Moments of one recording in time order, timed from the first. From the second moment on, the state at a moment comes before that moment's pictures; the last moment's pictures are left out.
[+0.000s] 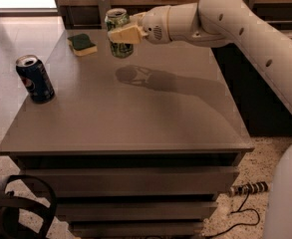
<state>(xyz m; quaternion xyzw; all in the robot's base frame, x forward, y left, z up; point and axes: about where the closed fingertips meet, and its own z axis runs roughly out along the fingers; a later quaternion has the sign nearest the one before) 0.714 0.048 0.954 -0.46 0.64 0.33 0.52</state>
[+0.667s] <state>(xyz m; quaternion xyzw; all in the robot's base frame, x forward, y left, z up) 0.790 0.081 0.924 -0.44 0.62 0.37 0.53</state>
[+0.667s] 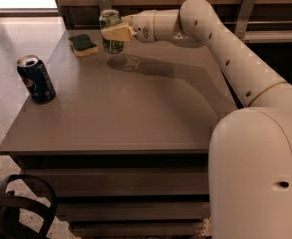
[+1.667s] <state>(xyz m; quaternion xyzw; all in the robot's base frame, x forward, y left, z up) 0.847 0.062 0.880 -0.40 0.66 0.33 0.54</state>
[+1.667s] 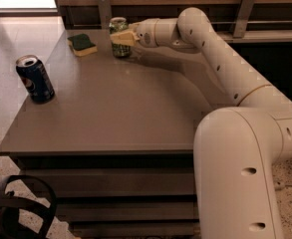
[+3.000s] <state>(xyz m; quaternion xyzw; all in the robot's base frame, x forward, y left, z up) 0.846 0.076 0.876 -0.41 0.66 0.34 0.53</state>
